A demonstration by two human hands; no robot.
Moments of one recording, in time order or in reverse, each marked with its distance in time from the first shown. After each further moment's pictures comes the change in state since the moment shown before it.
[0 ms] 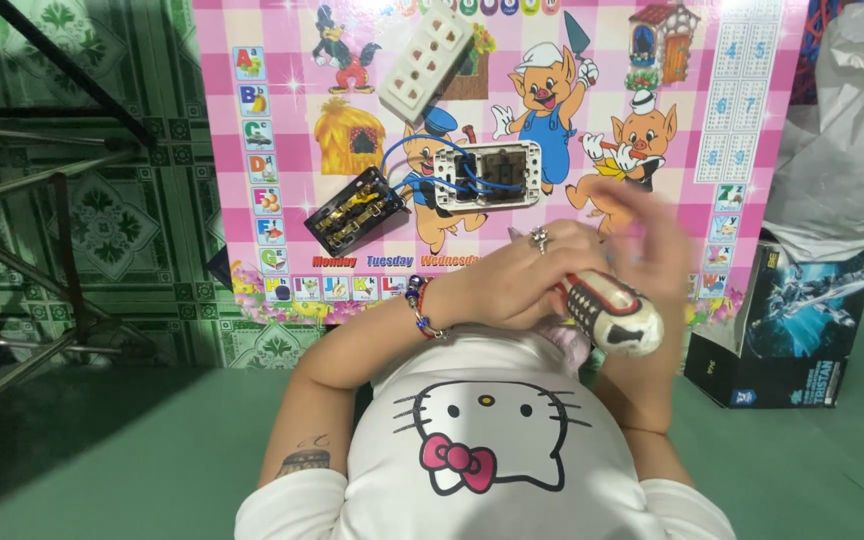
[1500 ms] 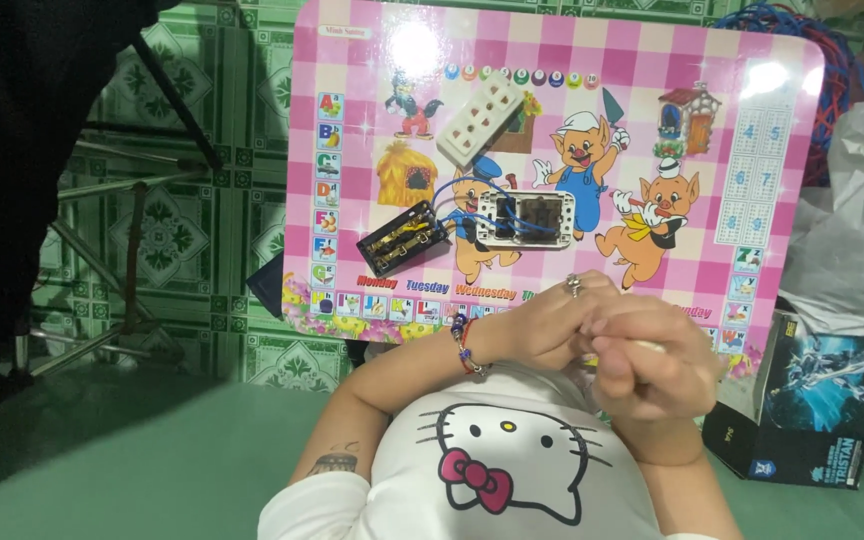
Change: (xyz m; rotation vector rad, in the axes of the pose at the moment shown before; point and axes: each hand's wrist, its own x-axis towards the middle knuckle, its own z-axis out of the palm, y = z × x) left_hand -0.001 0.002 0.021 -0.050 0.200 0.121; right_hand 0.016 -0.066 0.038 0.201 0.400 -0.794
